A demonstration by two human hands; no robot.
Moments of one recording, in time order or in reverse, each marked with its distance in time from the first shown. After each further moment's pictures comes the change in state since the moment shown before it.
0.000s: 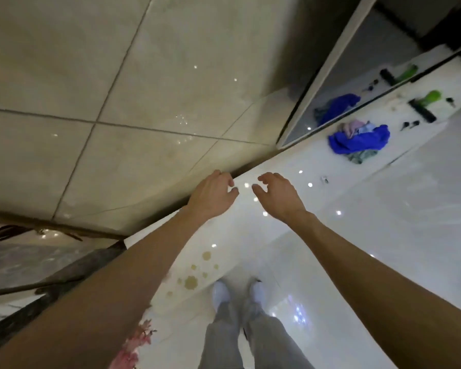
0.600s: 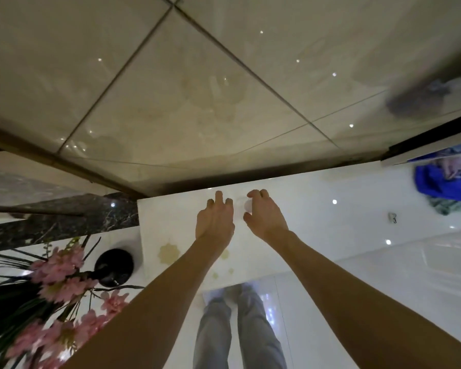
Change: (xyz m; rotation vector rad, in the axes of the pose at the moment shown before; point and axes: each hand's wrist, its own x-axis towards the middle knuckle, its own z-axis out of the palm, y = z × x) left_hand 0.012 -0.170 0.144 0.165 0.054 -0.400; right_hand 0.091 -0.030 0.223 -0.292 -0.279 -0.254
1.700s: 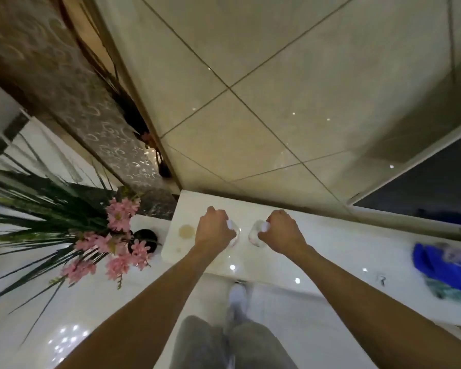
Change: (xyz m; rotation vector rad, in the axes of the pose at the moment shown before) left_hand -0.191 0.098 -0.097 -0.439 0.214 -0.498; right_hand -0.160 0.039 -0.137 -0.049 -0.121 -0.245
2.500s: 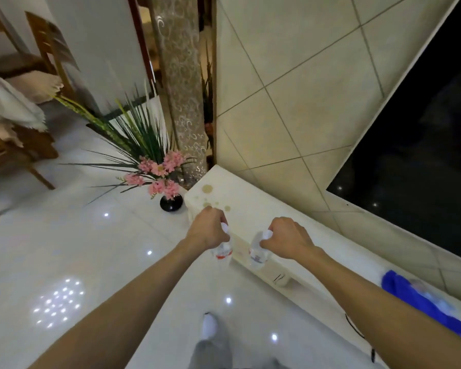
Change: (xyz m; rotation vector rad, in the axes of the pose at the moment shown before) left_hand -0.390 0.078 0.074 -0.129 0.217 -0.122; right_hand -0.308 0.162 -0.039 -0.362 -0.033 -0.486
